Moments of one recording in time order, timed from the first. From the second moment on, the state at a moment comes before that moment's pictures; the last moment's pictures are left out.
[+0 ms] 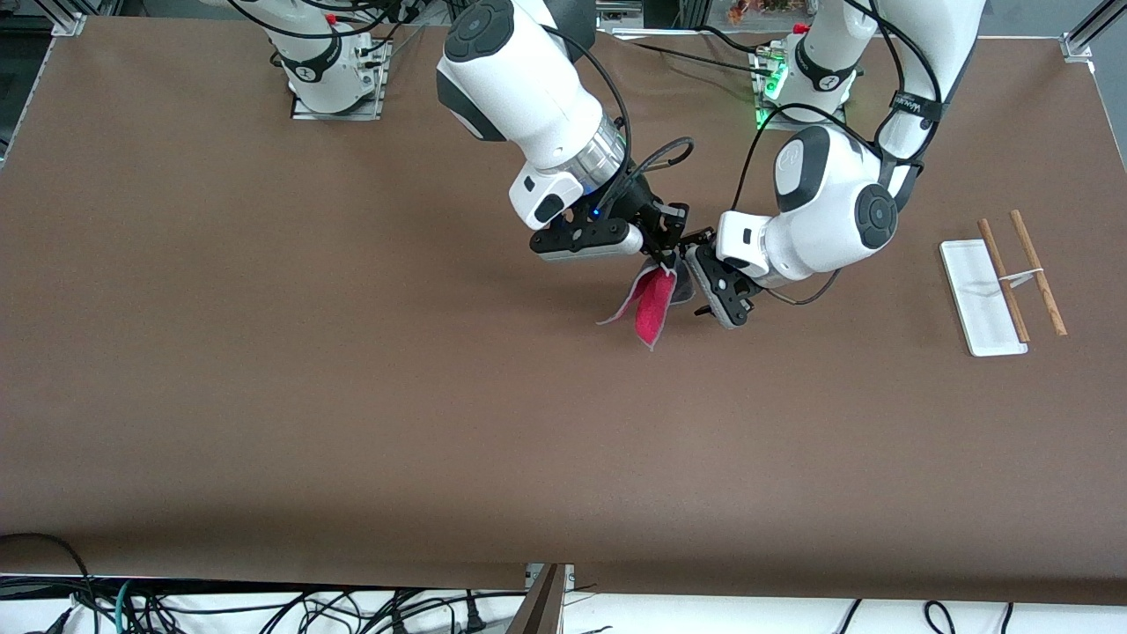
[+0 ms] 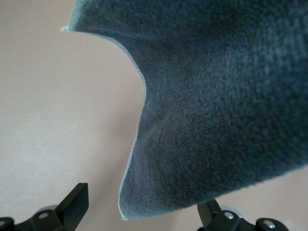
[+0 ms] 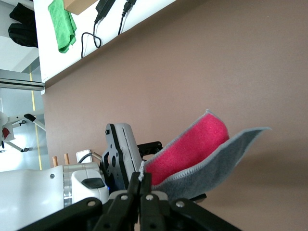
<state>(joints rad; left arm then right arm) -0.11 0.29 -0.30 -2.01 -0.53 2.32 0.89 0.65 0.66 0.24 -1.05 0.10 2.30 0.99</state>
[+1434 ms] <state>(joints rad) -0.02 0.31 -0.29 -1.98 -0.53 2.24 0.90 0.65 0.66 0.24 -1.05 0.10 2.30 0.98</state>
